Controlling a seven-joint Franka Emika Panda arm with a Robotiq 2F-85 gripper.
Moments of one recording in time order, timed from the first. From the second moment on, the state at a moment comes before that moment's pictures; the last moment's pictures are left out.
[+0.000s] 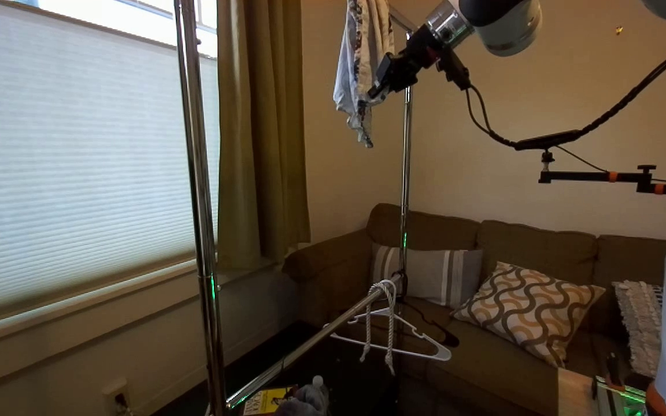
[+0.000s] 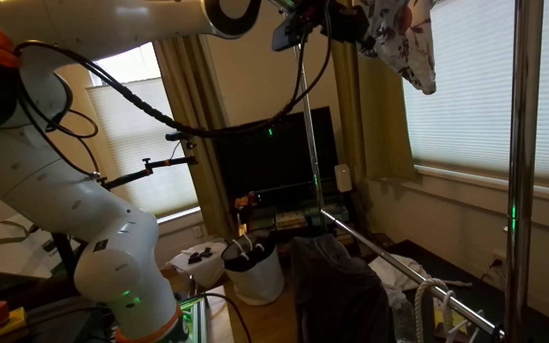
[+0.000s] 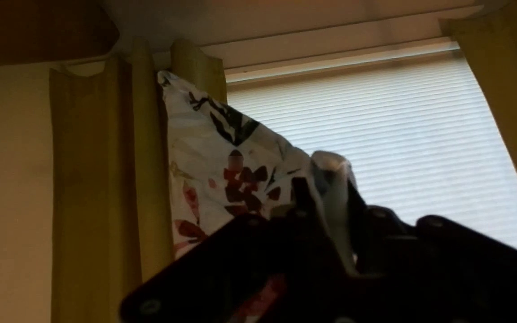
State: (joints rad) arm 0.01 -0.51 -0.14 -2.06 0.17 2.49 -0.14
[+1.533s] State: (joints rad) arm 0.00 -0.47 -0.11 -2.32 0.11 2.11 -0.18
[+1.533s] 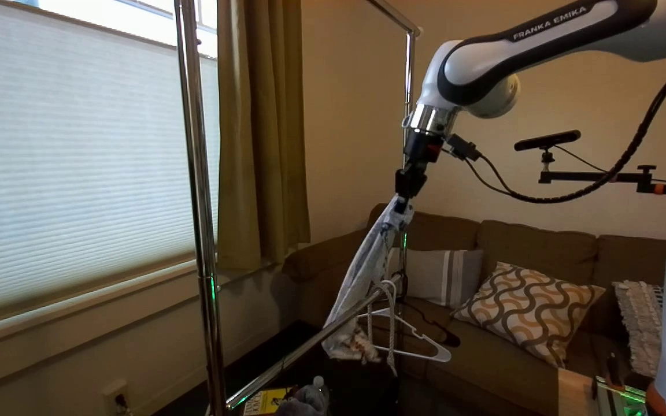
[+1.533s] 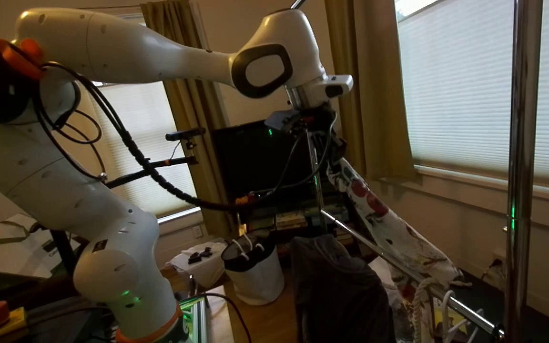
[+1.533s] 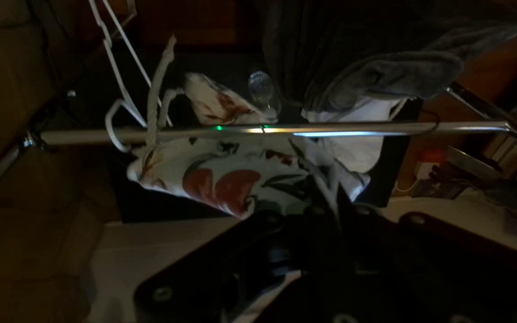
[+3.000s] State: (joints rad) arm 0.05 -0.38 0.05 -1.98 0.13 2.56 0.05
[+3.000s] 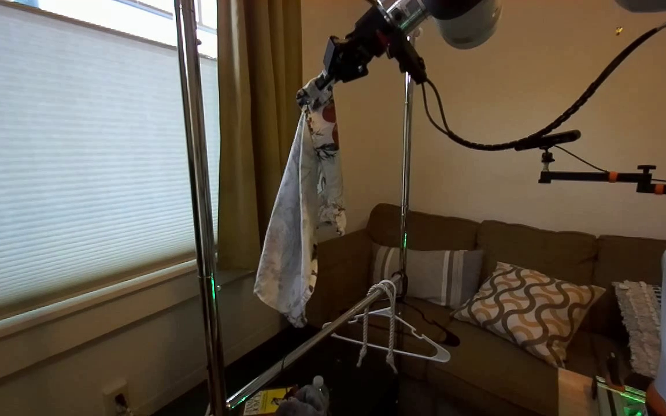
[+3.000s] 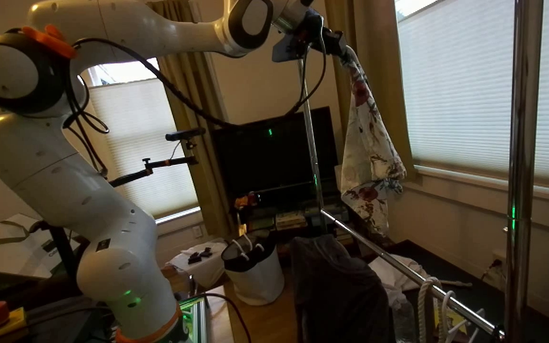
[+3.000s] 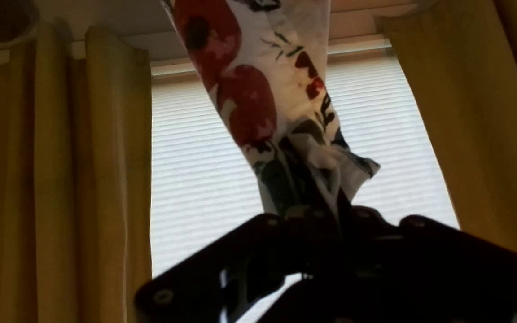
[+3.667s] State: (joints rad) arm -0.01 -0.21 0.04 -2.02 0.09 2.84 0.09
